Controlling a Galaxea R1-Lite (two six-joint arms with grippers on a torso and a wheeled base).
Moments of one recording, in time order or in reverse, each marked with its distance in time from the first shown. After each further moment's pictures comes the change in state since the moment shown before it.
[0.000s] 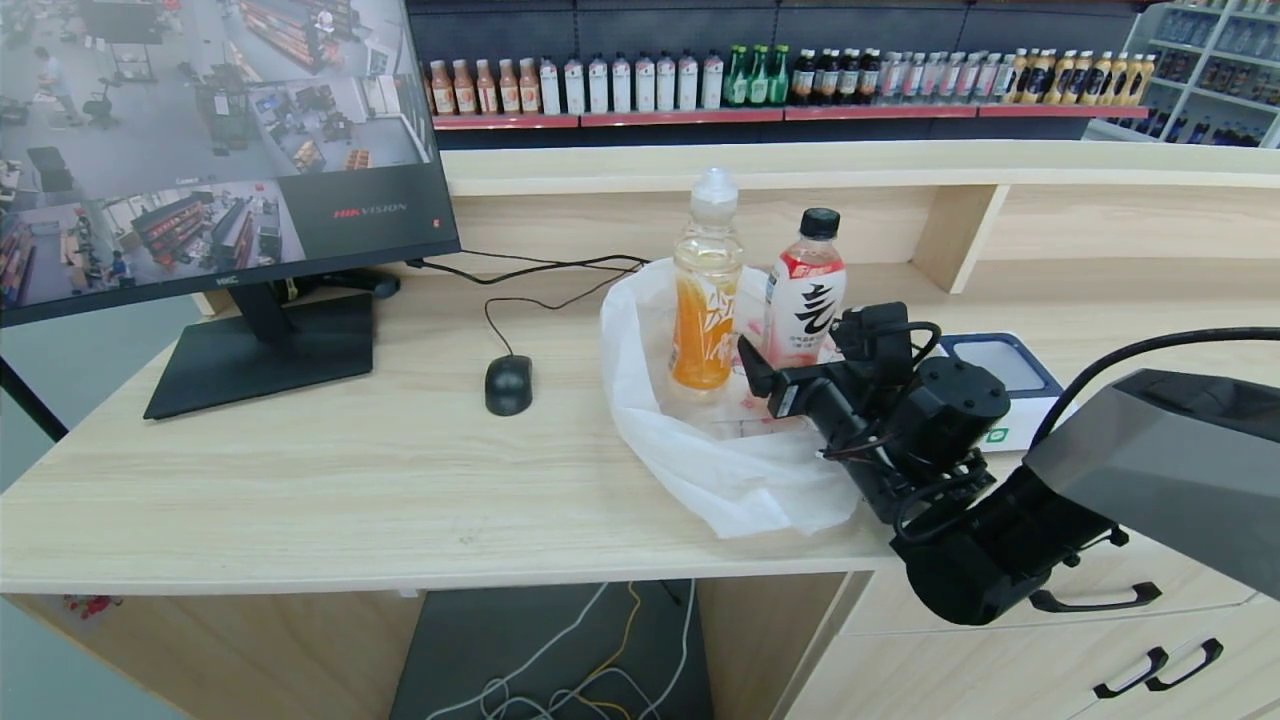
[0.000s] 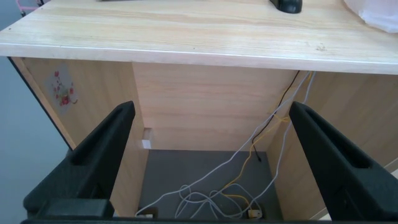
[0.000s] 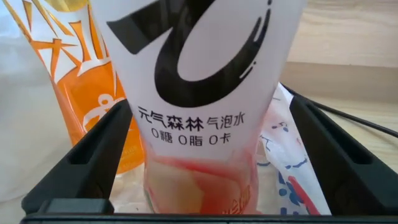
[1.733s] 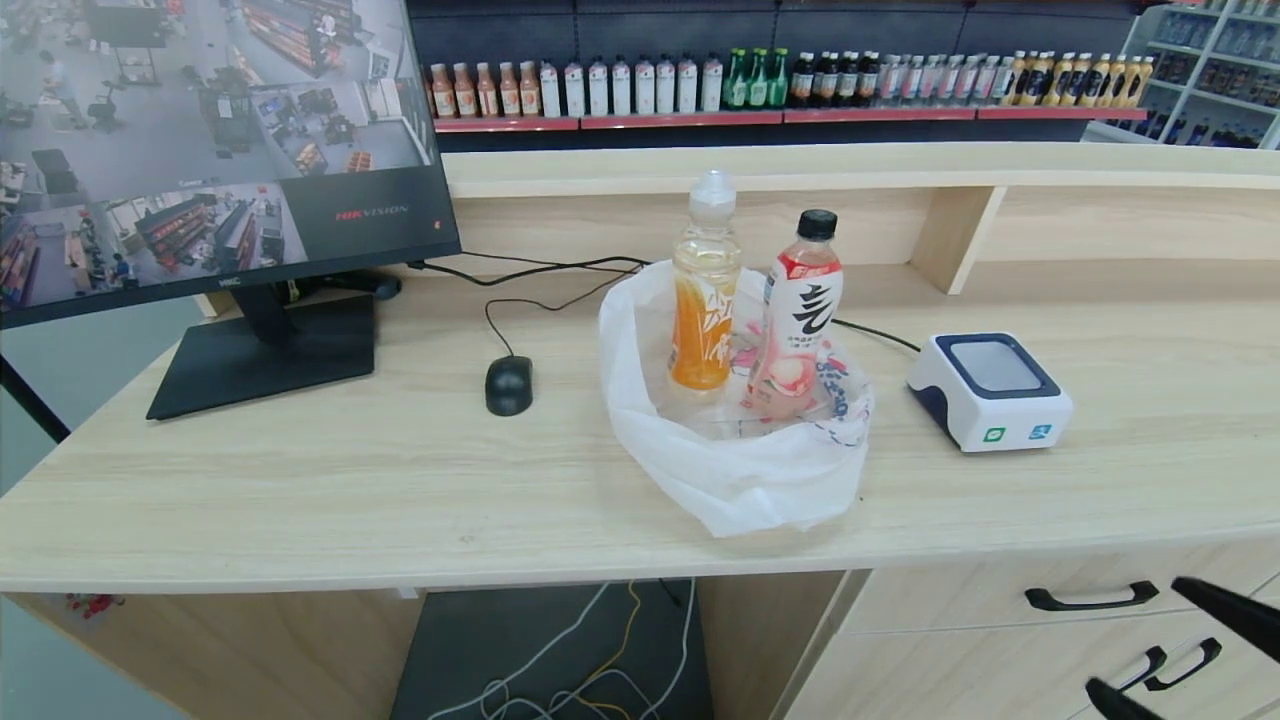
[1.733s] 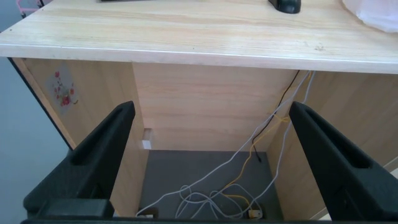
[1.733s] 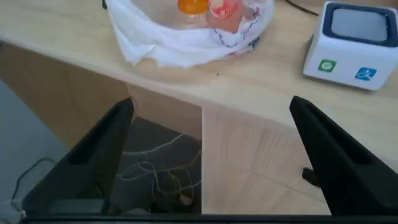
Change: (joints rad) left arm -0.001 0.000 0.000 0.000 0.000 0.002; right arm 0.088 -1.458 0.901 0.901 0.142 0.010
